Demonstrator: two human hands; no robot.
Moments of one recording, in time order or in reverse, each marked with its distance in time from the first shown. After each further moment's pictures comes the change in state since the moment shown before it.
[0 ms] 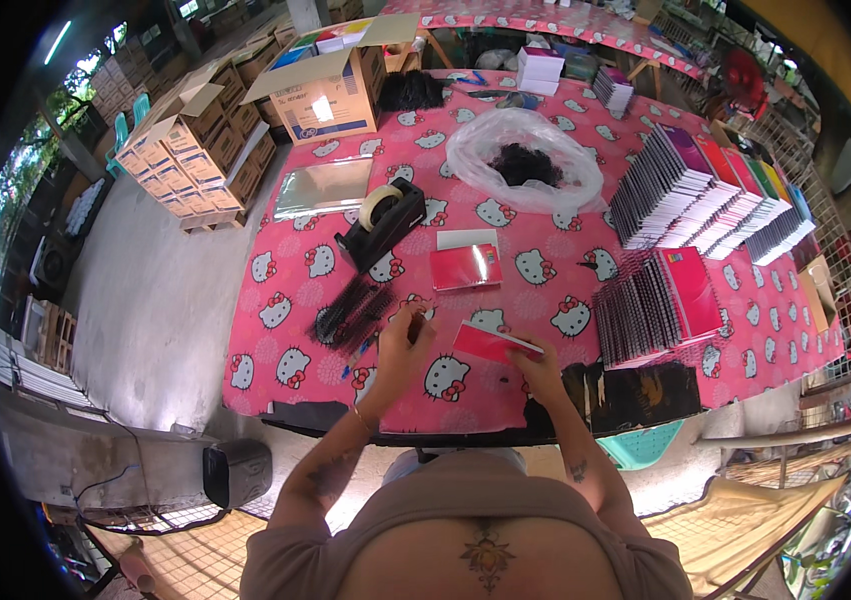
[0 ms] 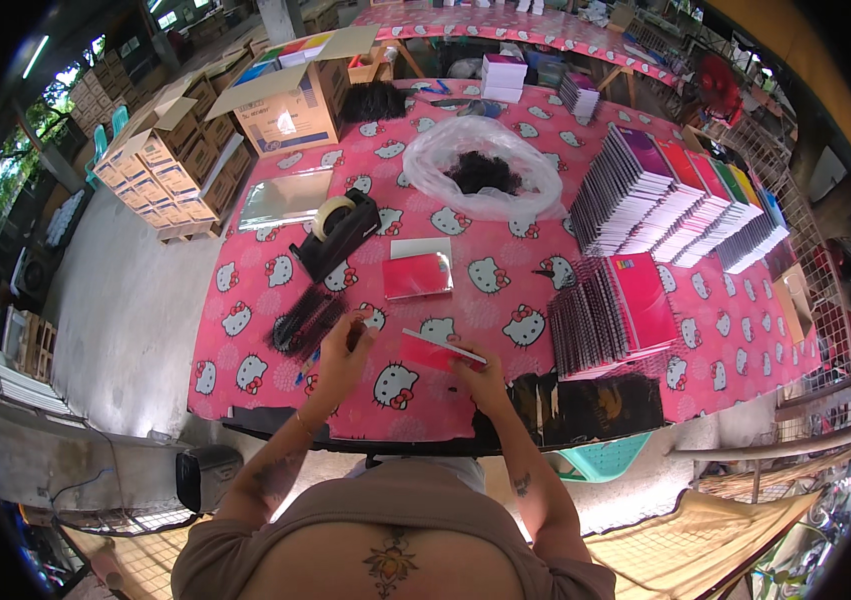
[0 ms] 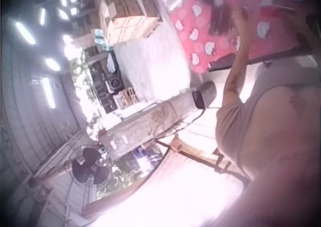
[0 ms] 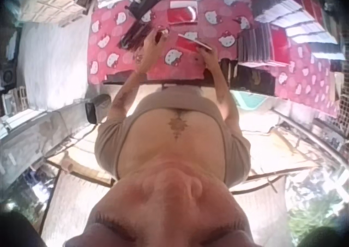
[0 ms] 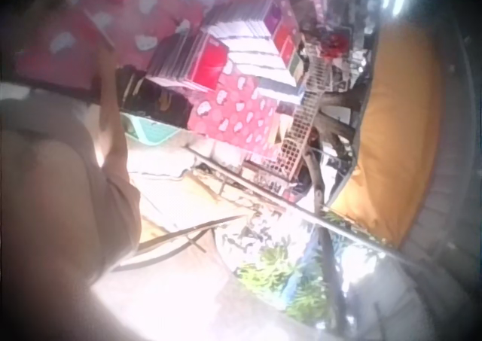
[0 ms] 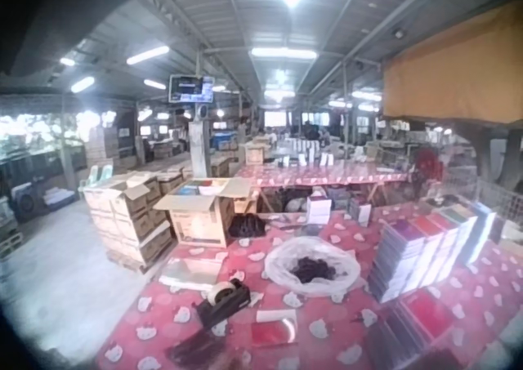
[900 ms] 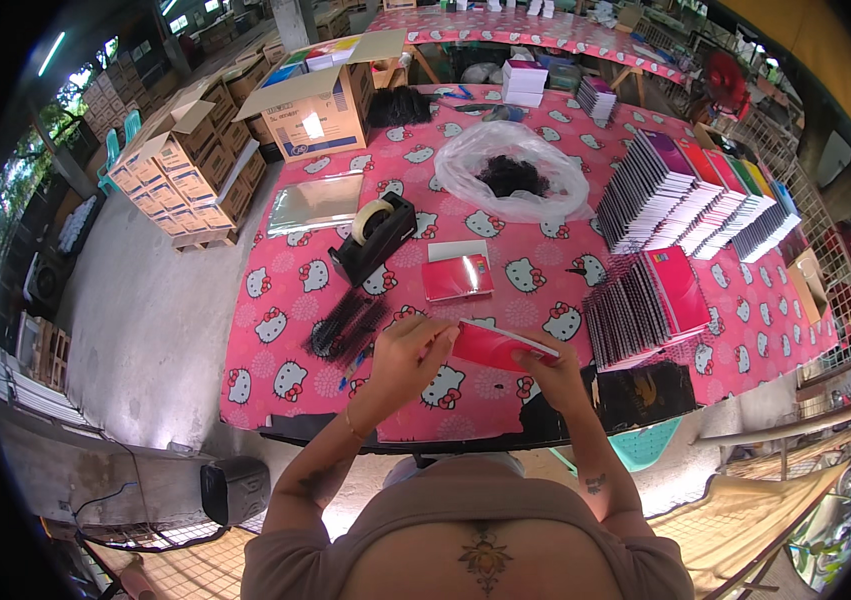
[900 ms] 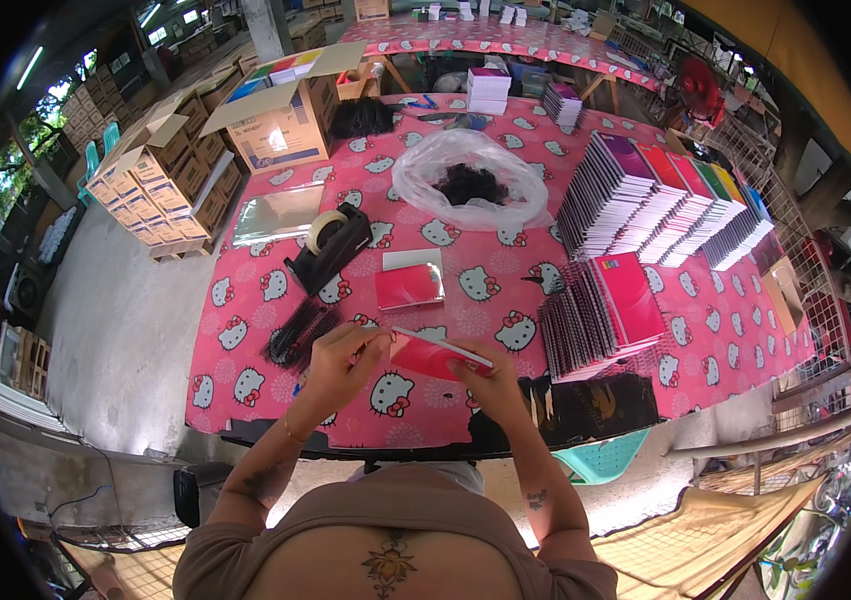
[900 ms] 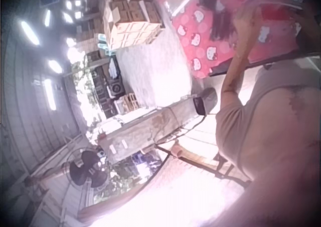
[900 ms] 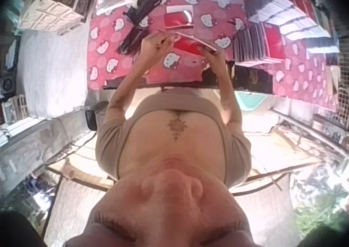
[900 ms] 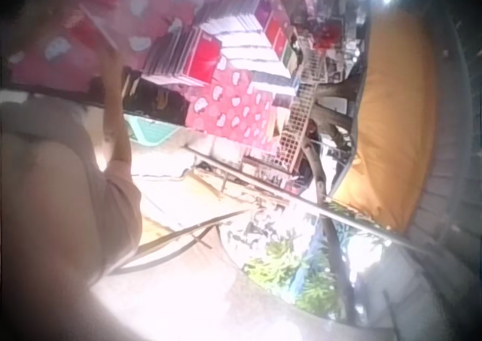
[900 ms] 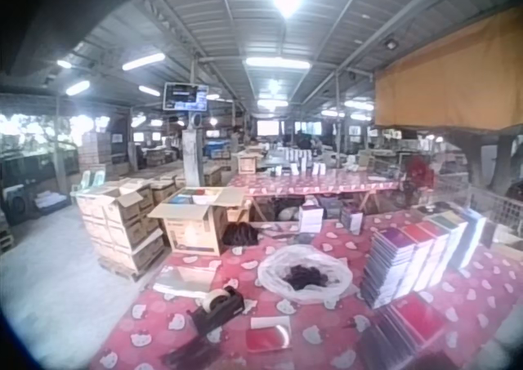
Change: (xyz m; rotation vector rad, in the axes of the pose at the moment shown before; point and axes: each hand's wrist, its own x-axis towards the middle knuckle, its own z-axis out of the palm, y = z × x) left_hand 0.018 0.088 -0.025 0.126 -0.188 0.350; right_hand -0.031 -0.092 0.002 -0.096 -0.069 -0.230
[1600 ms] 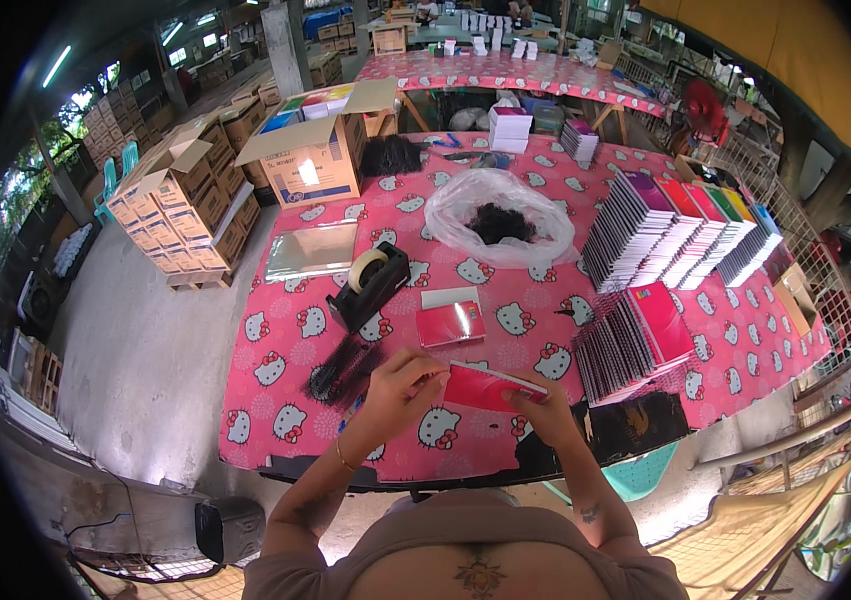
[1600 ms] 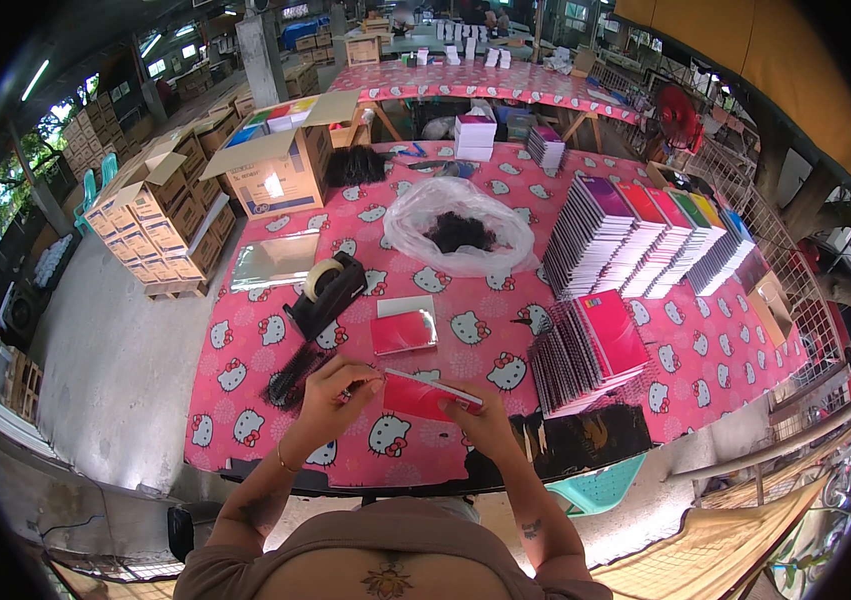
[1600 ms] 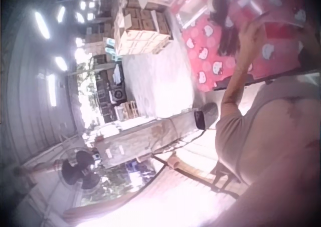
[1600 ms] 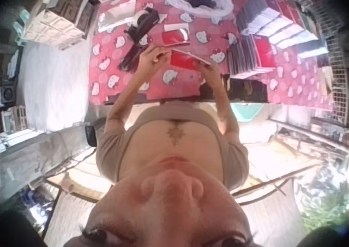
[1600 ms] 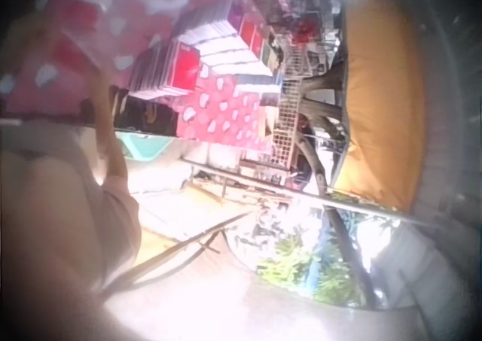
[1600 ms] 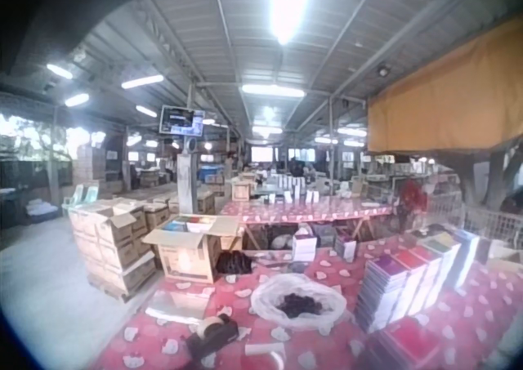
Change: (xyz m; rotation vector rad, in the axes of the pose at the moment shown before) left_hand 0.007 -0.003 -0.015 -0.137 -0.032 0.066; right_hand -0.003 -0.025 0.009 -0.079 0.015 0.050
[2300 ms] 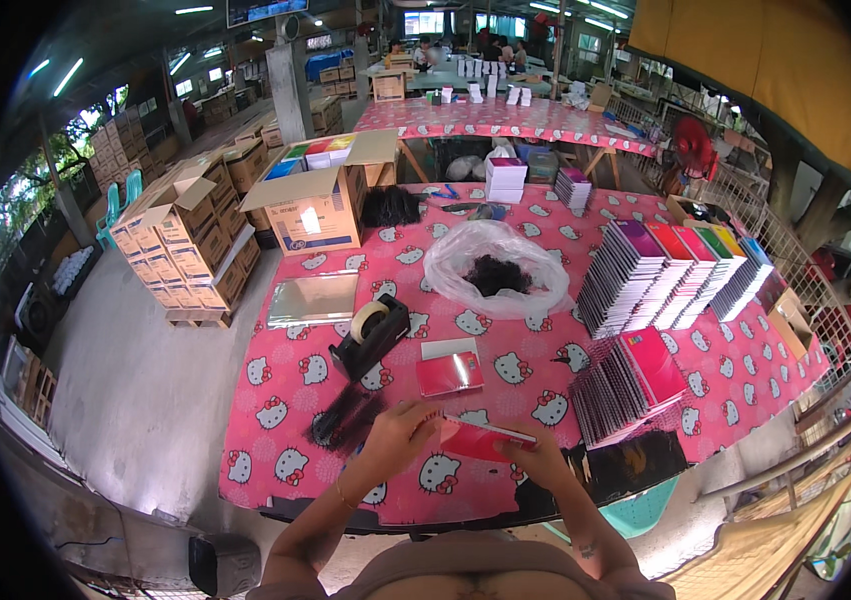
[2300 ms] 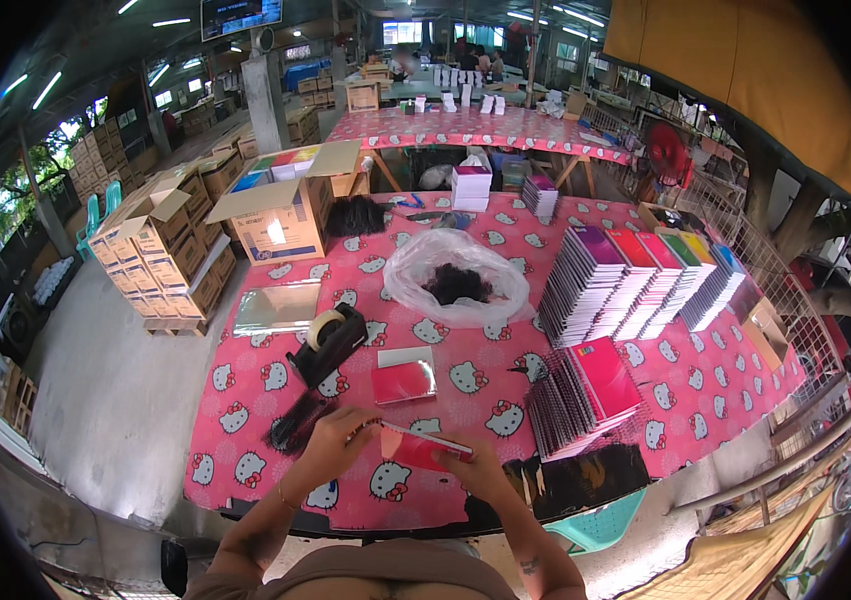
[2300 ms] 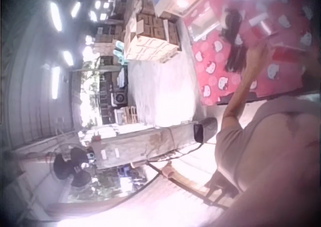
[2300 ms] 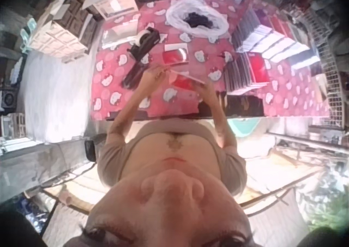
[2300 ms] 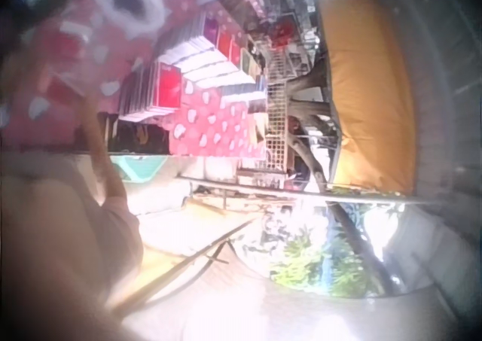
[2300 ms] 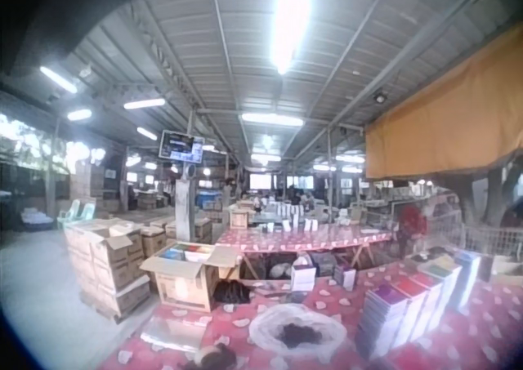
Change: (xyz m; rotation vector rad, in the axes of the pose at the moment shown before) left_hand -0.002 -0.014 -0.005 0.171 -0.060 -0.025; right_hand -0.001 -0.001 0.003 -0.099 -0.070 0.114
